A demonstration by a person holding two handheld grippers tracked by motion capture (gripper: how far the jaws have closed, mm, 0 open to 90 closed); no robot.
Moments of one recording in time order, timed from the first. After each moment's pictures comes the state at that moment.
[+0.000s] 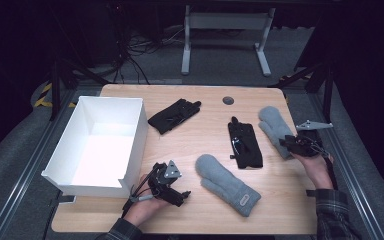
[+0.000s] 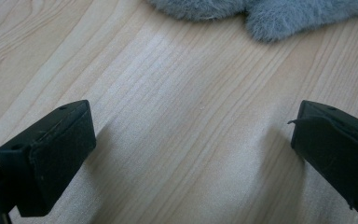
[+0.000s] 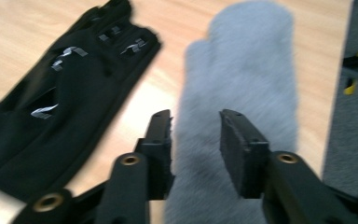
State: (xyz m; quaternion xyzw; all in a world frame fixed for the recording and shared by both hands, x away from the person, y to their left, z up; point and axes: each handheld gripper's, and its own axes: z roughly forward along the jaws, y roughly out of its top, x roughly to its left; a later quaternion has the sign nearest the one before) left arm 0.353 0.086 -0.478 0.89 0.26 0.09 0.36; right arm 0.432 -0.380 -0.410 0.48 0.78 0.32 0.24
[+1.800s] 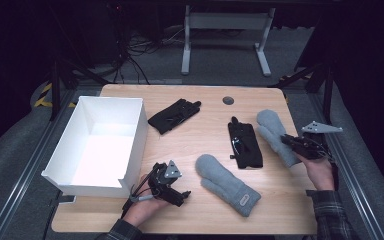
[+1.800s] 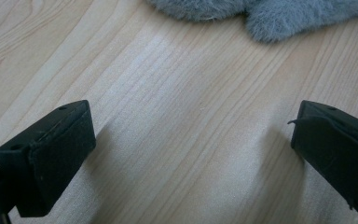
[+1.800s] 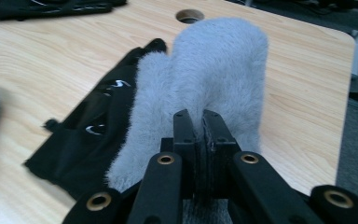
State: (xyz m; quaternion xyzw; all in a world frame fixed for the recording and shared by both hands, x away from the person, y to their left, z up) left arm 0.353 0.085 -0.478 0.89 0.26 0.09 0.36; right arm 0.405 -0.374 -0.391 0.44 0.77 0.39 0.24
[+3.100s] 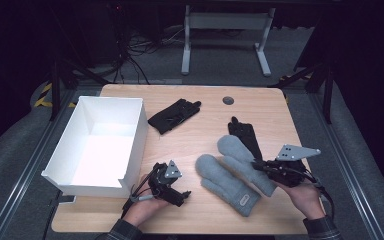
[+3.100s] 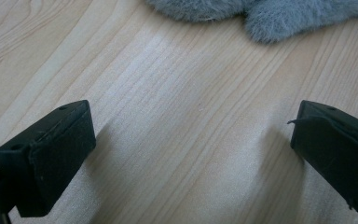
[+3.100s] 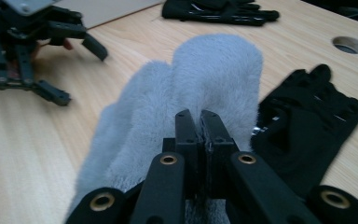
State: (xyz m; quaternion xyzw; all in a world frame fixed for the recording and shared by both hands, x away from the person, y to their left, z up) left arm 0.353 0.085 -0.478 0.89 0.26 0.09 0.36; right arm 0.332 -0.281 -0.379 0.30 0.83 0.43 0.16
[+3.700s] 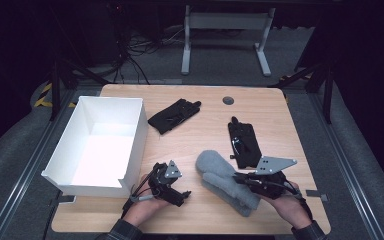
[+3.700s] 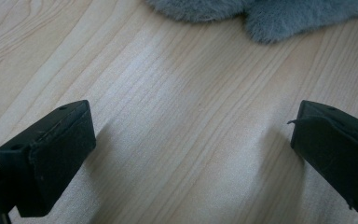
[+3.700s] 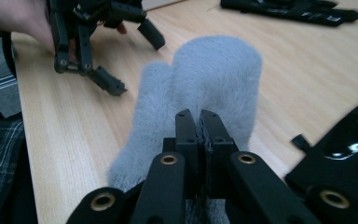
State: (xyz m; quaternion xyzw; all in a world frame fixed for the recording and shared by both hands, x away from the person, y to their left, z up) left arm 0.353 0.085 -0.478 0.89 0.26 0.09 0.36; right arm 0.315 -0.232 -0.392 0.24 0.87 0.42 0.13
